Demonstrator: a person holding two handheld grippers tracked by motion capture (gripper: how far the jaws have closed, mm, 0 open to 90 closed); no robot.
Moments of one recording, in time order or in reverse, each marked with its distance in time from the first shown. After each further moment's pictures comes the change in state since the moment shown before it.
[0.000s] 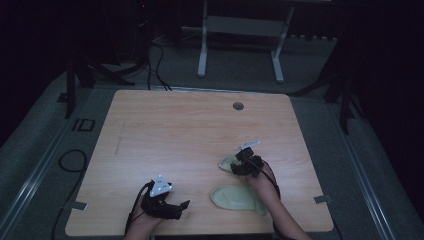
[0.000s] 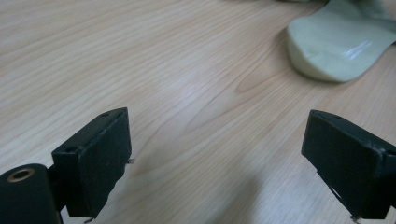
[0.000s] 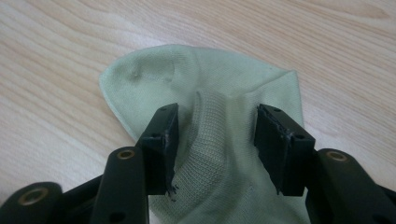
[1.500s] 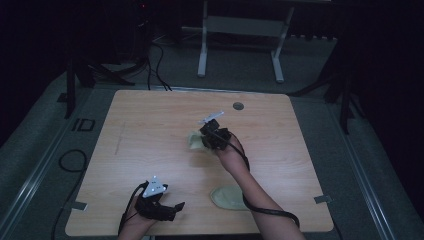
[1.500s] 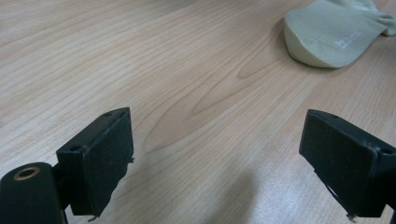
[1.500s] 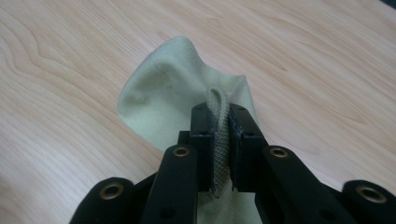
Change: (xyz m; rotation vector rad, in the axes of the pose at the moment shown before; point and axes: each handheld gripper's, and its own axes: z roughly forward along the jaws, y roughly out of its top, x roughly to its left) left arm 0.010 -0.011 -0.011 0.007 -0.031 -0.006; right arm 0.067 0.118 -0.018 -0.100 0.054 -0.164
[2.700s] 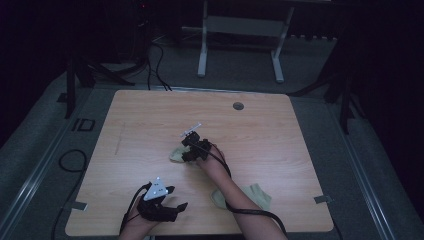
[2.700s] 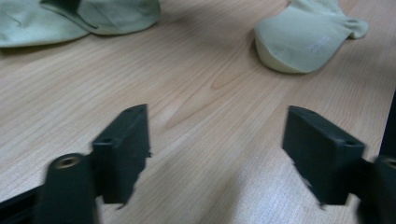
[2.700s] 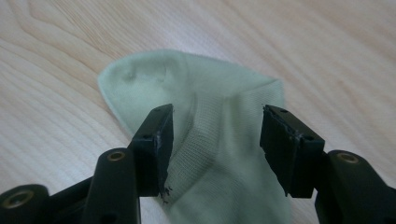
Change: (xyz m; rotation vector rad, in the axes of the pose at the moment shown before) left arm -0.008 0.003 -0.002 -0.038 -0.046 0.054; right arm 0.042 -0.008 0.073 0.103 0.057 -0.022
